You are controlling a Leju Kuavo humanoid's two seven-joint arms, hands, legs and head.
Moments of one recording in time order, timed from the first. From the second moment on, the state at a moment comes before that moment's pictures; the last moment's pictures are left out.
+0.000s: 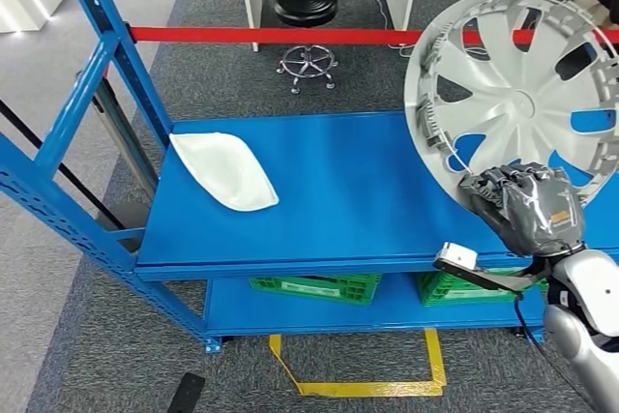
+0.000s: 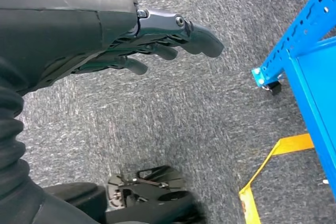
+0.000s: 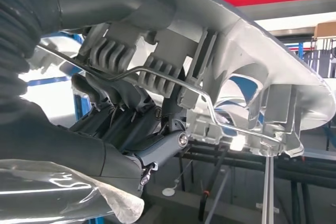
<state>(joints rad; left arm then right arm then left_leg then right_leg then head) 0.00 -0.16 0.18 -0.37 -0.46 0.29 -0.38 -0.22 -0.55 0.20 -1.74 1.15 -0.26 -0.01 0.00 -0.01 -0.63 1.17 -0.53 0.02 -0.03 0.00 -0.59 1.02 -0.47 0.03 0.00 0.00</state>
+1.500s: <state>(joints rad) 0.00 -0.18 0.19 -0.38 -0.49 0.30 -0.37 -0.18 -0.55 0.17 -1.75 1.12 -0.25 -0.01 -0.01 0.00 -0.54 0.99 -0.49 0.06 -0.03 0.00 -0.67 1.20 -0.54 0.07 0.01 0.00</state>
